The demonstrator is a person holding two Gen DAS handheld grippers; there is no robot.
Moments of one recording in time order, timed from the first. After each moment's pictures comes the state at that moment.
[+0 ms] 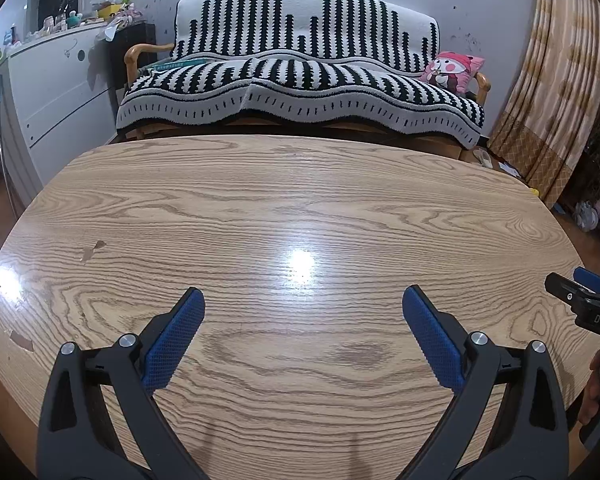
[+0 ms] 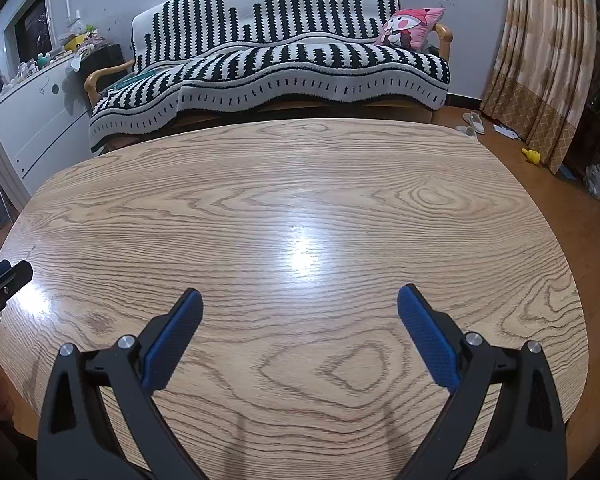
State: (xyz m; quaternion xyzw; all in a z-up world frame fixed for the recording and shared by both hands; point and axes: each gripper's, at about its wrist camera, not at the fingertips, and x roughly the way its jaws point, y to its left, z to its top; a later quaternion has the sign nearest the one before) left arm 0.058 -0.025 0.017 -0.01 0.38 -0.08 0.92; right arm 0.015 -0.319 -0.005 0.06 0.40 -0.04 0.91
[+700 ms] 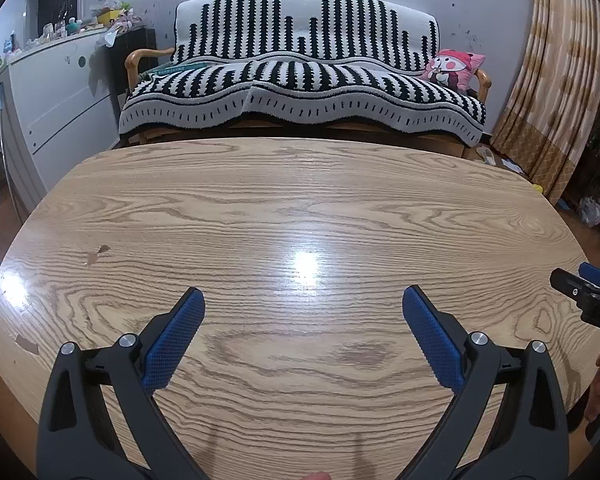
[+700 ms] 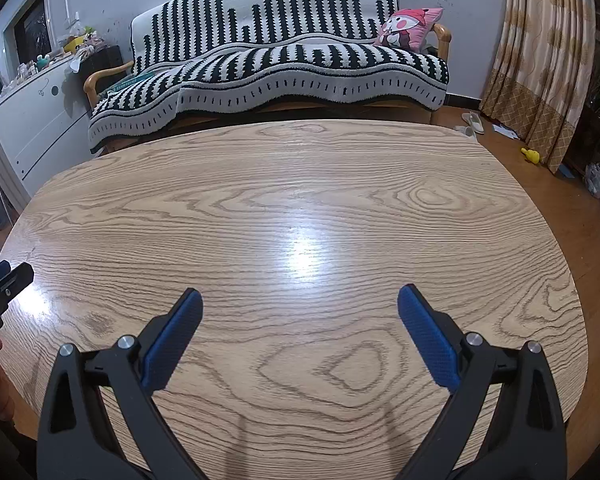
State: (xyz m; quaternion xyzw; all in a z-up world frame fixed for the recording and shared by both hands) left arm 0.055 -0.019 0.015 0.00 0.38 -0.07 0.92; right arm 0.014 -0.320 -0.005 0.06 0.40 -0.04 0.91
